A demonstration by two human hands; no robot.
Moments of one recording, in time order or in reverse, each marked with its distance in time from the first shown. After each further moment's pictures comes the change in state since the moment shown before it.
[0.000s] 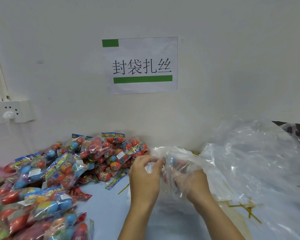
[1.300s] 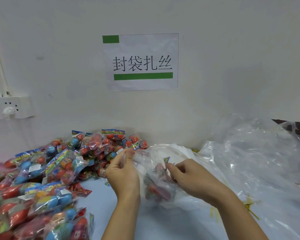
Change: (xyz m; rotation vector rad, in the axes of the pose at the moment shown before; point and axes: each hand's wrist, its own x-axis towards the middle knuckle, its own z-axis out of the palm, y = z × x) left_hand 0.017 -0.022 -0.012 -0.444 0.473 -0.237; right_hand -0.021 -0.044 -0.026 -0.517 -0.381 -0.132
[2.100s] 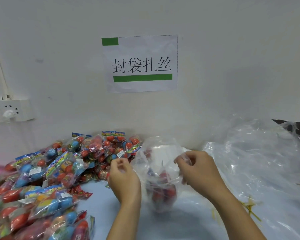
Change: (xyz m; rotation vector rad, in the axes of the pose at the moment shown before) left_hand 0.001 -0.007 -0.002 0.405 0.048 0.005; right_hand 0.009 0.012 0.000 0.197 0.396 -0.048
